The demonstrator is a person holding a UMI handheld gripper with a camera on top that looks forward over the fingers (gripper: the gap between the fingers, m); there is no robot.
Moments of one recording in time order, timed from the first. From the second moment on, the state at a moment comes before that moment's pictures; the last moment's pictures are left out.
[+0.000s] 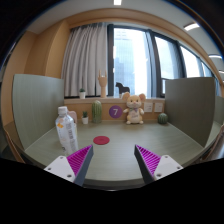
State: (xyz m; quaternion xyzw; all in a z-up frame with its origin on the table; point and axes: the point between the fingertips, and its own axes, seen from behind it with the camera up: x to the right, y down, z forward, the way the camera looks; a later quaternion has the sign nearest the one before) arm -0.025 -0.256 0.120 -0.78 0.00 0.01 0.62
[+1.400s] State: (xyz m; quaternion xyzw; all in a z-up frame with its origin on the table) arm -0.183 -0.137 0.123 -0.74 -0.11 -0.02 0.67
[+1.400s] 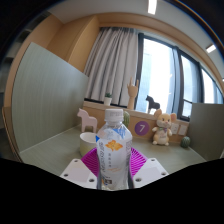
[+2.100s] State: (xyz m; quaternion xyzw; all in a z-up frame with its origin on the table) arm -0.157 0.024 0.157 -0.45 -0.55 -0.52 0.47
